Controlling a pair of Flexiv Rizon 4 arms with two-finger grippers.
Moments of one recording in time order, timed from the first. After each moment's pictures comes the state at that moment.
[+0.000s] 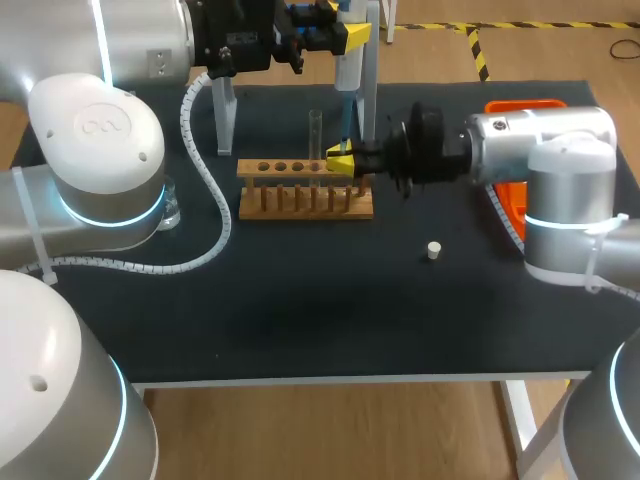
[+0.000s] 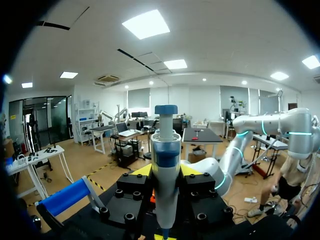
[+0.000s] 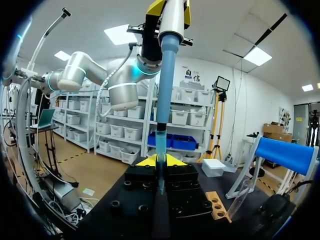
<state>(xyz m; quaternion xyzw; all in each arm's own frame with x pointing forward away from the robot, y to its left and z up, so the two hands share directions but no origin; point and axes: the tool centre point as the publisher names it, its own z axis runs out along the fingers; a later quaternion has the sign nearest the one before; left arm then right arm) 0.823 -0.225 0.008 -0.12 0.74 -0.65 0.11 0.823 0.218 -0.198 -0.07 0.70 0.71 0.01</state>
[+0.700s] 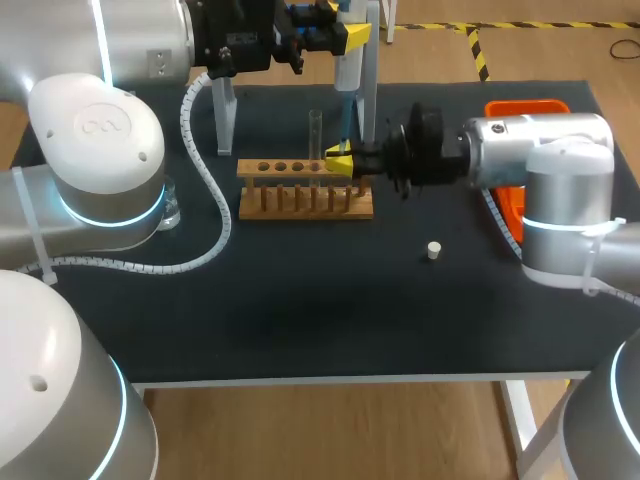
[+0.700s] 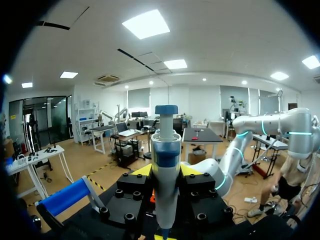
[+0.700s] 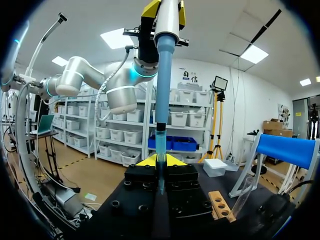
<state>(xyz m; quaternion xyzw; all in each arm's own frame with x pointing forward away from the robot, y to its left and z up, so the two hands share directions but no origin) 0.823 -0.225 0.008 -0.12 0.74 -0.65 0.11 0.823 0.219 -0.198 -0.05 0.69 0.72 -0.01</state>
